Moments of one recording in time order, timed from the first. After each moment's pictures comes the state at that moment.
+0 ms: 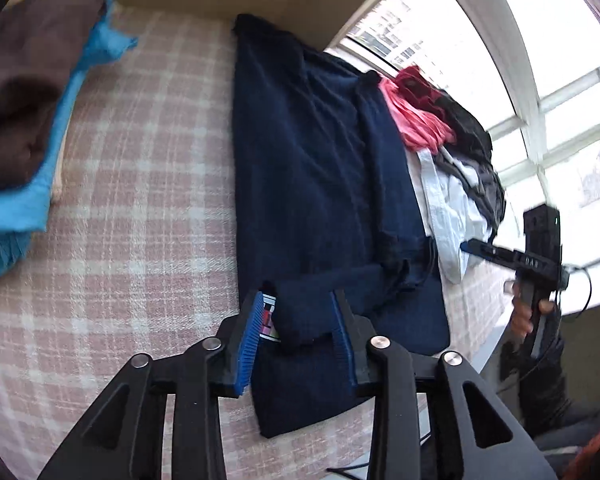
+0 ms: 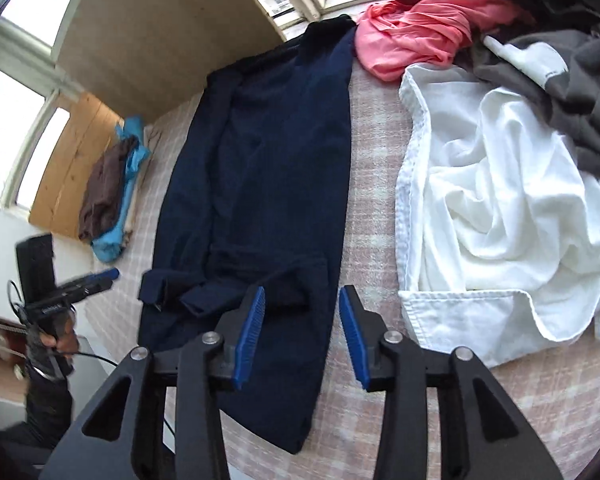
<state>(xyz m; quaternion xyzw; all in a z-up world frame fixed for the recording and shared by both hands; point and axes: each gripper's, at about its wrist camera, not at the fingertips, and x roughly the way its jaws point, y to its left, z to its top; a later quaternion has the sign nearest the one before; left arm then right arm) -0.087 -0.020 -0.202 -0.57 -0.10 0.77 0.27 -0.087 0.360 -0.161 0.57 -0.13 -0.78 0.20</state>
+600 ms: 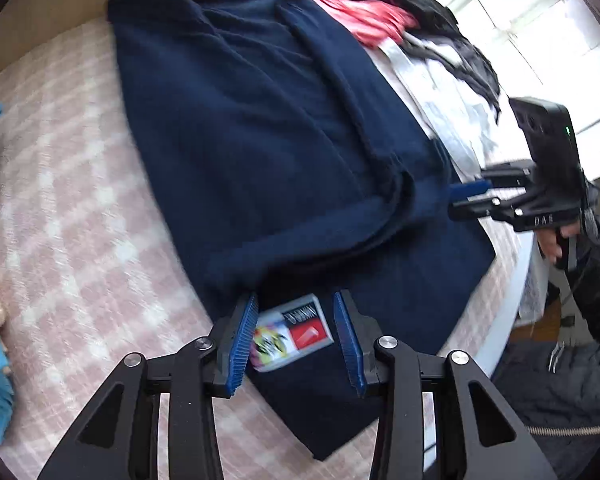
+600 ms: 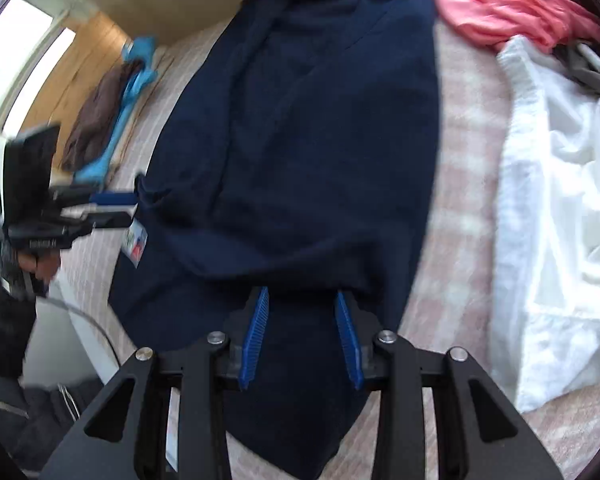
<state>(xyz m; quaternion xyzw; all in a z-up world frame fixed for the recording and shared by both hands) -0.135 0.008 -0.235 -0.59 0.01 0.74 0.32 -0.107 0.323 -0.197 0.59 -0.11 -0.77 0.21</state>
